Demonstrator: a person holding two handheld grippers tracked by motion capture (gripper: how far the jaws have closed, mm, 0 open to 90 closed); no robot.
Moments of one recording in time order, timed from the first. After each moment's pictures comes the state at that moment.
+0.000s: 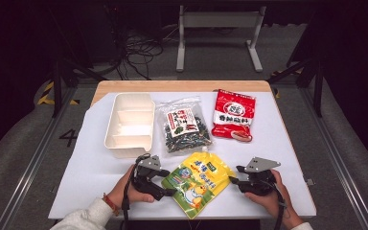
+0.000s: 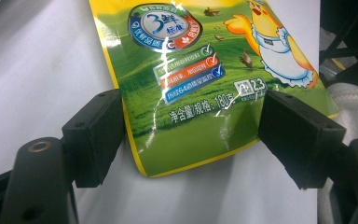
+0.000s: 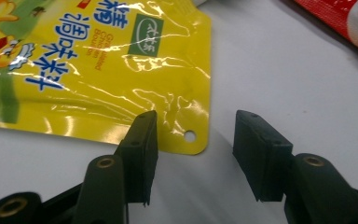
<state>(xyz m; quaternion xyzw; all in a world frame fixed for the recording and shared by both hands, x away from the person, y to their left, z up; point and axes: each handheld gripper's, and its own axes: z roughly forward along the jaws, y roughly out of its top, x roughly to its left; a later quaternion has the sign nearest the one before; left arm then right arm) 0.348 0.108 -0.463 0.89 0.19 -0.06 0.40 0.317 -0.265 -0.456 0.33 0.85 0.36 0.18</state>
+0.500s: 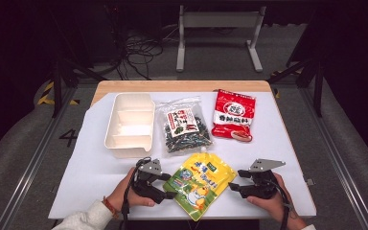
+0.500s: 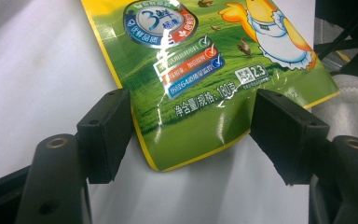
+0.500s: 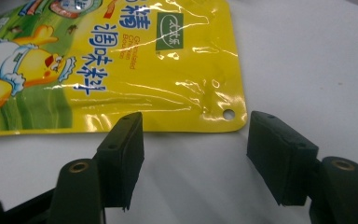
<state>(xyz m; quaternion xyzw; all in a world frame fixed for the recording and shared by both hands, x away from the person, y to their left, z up) 0.338 0.106 -0.463 0.90 0.18 -0.06 0.40 0.310 -0.271 -0.454 0.37 0.84 0.39 0.09</state>
